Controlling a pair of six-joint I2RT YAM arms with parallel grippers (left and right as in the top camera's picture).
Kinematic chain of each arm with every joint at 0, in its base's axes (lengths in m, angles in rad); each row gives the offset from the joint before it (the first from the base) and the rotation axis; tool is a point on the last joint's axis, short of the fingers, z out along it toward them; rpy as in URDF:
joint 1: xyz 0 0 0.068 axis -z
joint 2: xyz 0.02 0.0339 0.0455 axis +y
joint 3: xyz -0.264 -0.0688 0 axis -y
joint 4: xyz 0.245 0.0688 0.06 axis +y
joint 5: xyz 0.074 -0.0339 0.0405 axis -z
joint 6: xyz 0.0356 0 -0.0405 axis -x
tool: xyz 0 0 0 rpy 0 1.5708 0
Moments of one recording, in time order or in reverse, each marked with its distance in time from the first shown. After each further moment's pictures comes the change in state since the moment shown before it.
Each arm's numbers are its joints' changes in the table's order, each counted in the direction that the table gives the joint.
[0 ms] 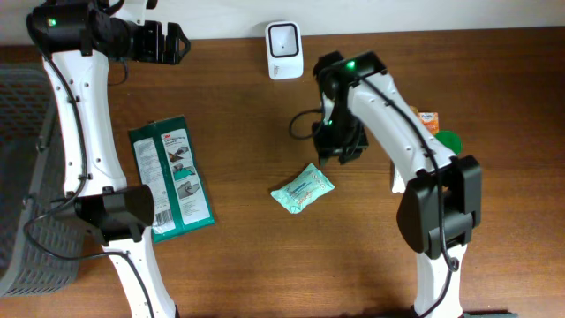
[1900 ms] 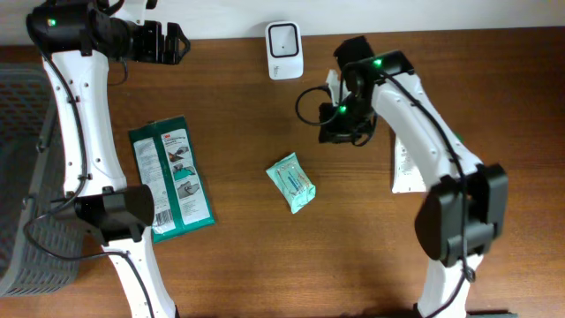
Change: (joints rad) left arm -0.001 0.000 0.000 0.000 0.000 0.000; right arm 0.100 -0.102 -0.045 -0.229 -0.140 0.093
